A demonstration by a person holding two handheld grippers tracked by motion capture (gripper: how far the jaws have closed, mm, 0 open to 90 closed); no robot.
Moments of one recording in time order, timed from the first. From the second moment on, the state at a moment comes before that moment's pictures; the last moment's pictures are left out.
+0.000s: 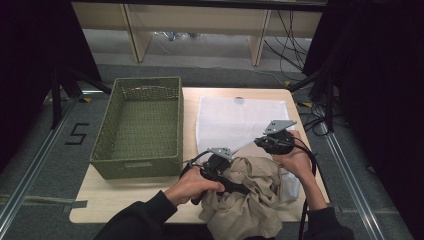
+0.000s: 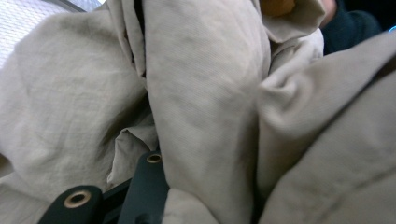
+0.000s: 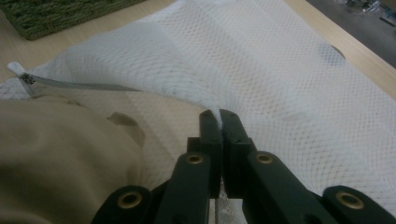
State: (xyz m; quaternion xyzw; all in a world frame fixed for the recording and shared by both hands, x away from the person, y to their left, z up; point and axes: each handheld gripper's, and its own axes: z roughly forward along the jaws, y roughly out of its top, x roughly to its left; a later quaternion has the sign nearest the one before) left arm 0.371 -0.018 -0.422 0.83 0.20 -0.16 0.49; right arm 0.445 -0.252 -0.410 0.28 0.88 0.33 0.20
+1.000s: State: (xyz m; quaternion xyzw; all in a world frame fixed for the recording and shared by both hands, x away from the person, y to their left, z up) left arm 0.429 -0.047 -0.471 0.87 0.30 0.01 0.39; right arm 0.433 -0.245 -0.389 0.25 0.88 0.35 0.21
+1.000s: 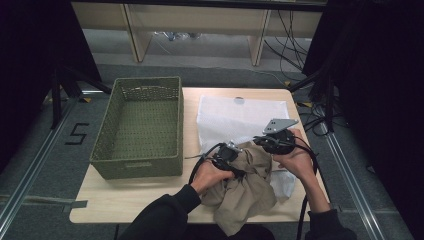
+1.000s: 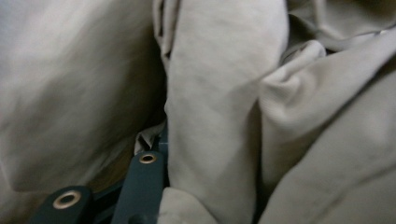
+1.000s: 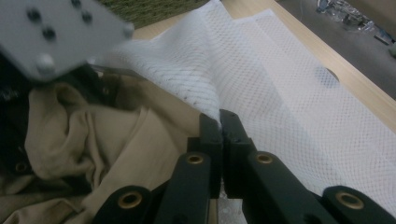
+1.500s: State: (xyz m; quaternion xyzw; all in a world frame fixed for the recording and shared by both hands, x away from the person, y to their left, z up) left arm 0.443 -0.038 -0.466 0.84 0.38 0.05 0.39; right arm 0.431 -0.243 -0.390 0.24 0.88 0.35 0.21
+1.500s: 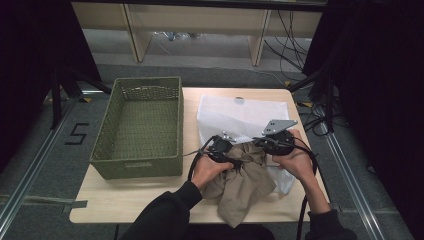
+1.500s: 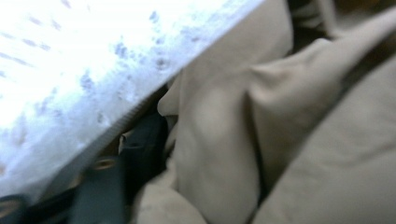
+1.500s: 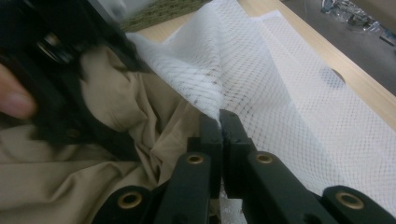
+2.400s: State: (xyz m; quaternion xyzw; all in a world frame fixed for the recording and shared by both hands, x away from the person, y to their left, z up) left arm 0.449 -0.031 -0.455 0.84 0.37 0.06 0.39; right arm 0.426 -0.236 -0.387 0.24 0.88 0.34 0.21
